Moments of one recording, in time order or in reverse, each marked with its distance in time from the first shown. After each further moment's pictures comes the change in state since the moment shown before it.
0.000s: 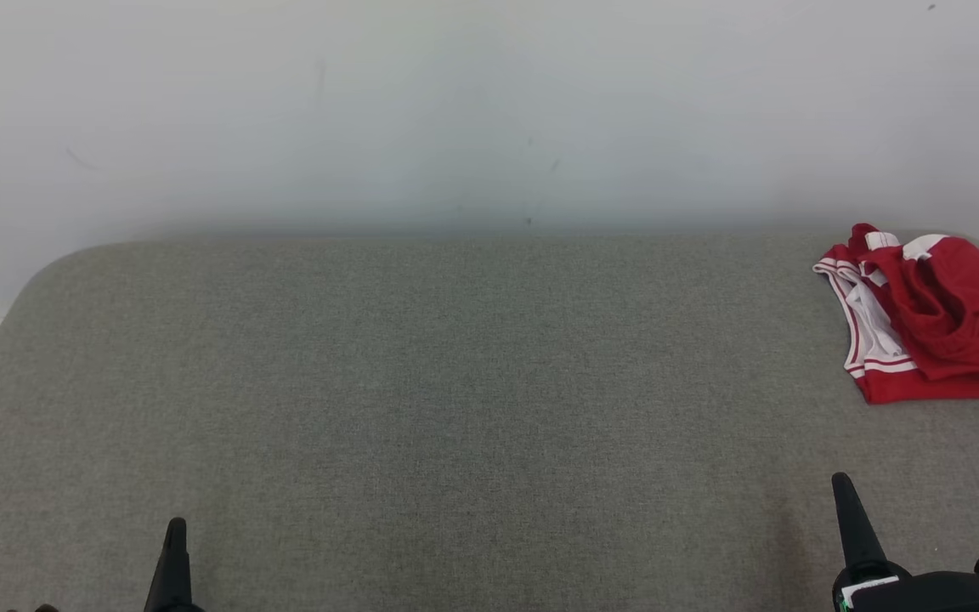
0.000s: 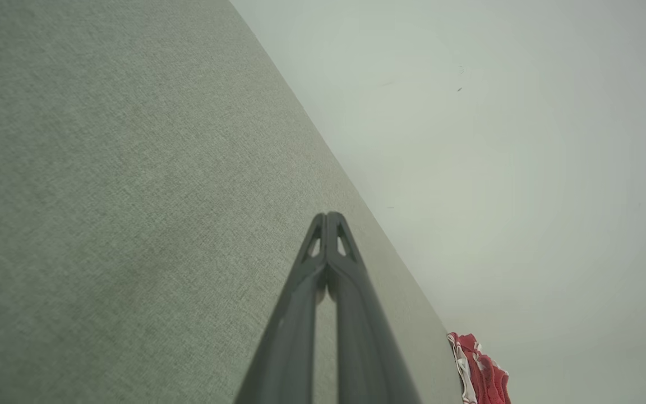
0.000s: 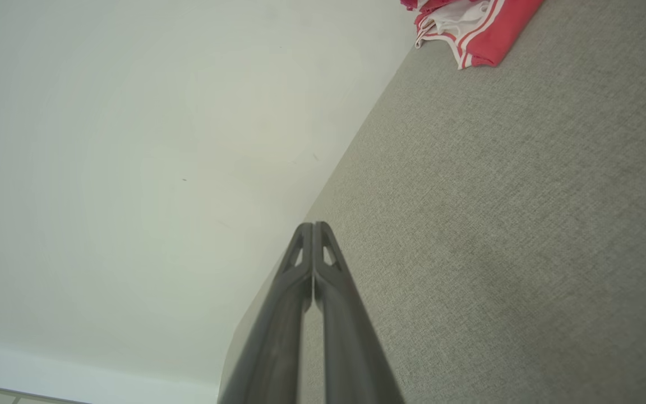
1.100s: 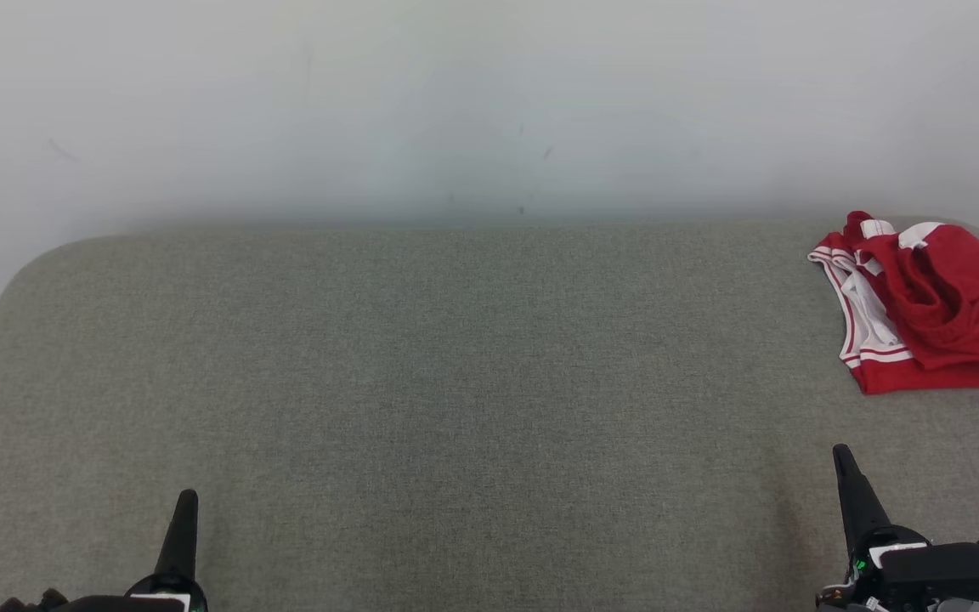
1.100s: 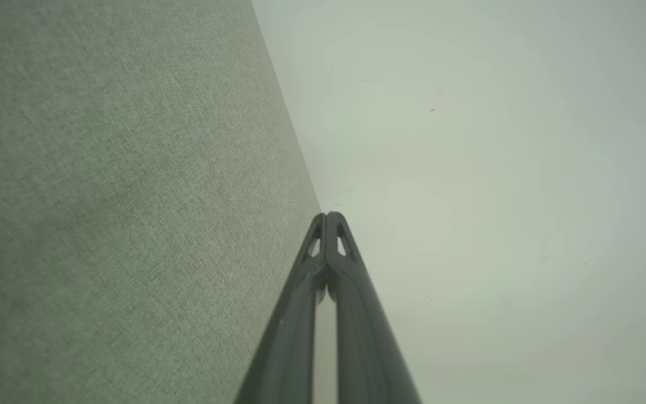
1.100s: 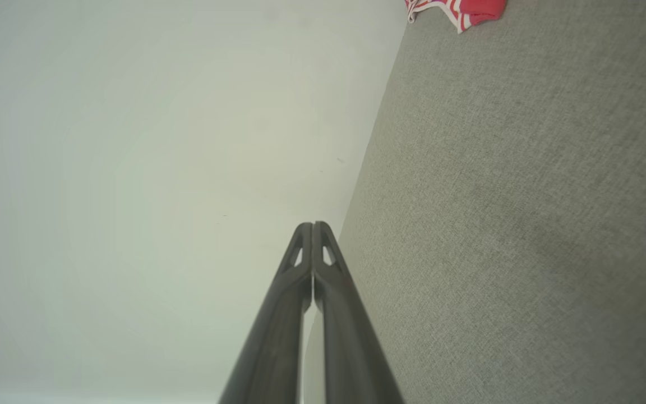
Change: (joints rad) left arm -0.059 -0.011 0.011 0.019 -0.306 -0.008 0.074; right arm -0.072 0.001 -0.022 0.043 0.287 0.000 0.050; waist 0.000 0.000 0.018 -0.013
